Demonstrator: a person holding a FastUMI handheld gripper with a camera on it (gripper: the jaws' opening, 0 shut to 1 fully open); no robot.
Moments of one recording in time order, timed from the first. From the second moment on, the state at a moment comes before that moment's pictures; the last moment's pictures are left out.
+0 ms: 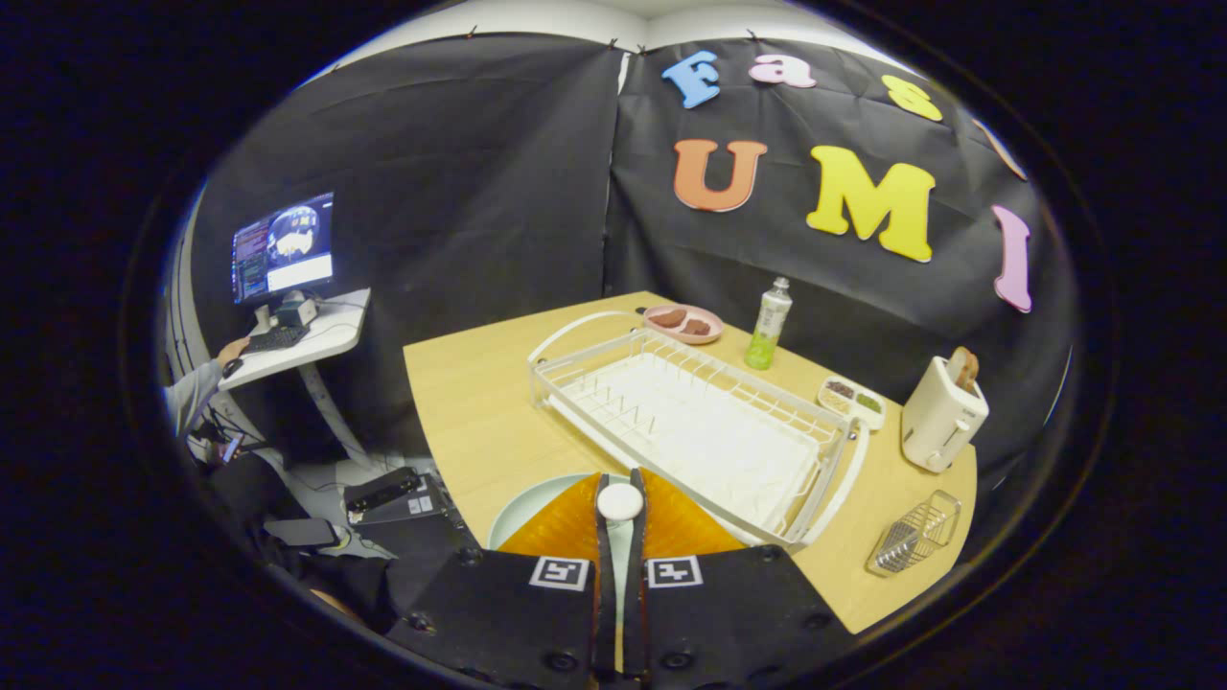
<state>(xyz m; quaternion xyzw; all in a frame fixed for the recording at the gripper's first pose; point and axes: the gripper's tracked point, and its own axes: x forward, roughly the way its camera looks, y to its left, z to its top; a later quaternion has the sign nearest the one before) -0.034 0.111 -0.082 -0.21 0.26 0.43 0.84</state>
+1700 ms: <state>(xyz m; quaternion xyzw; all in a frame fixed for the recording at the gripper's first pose) -0.001 0.109 -0.027 -0.12 0.15 0.36 0.91</state>
